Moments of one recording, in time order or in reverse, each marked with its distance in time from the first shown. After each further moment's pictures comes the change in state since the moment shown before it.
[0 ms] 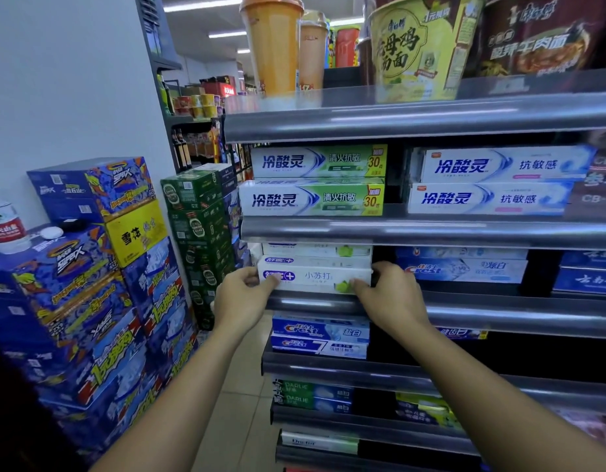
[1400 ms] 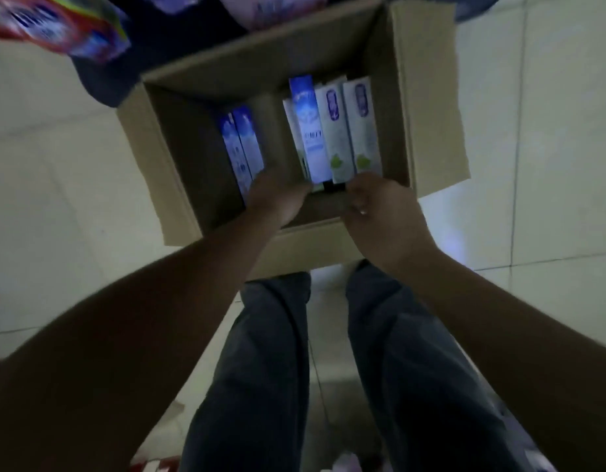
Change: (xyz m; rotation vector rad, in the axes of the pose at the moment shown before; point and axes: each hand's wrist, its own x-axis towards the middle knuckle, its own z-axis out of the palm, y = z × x) left_hand -0.569 -0.603 0.501 0.602 -1.049 -0.733; right_hand -0.497 0.651 0.326 -0.008 -0.846 0.689
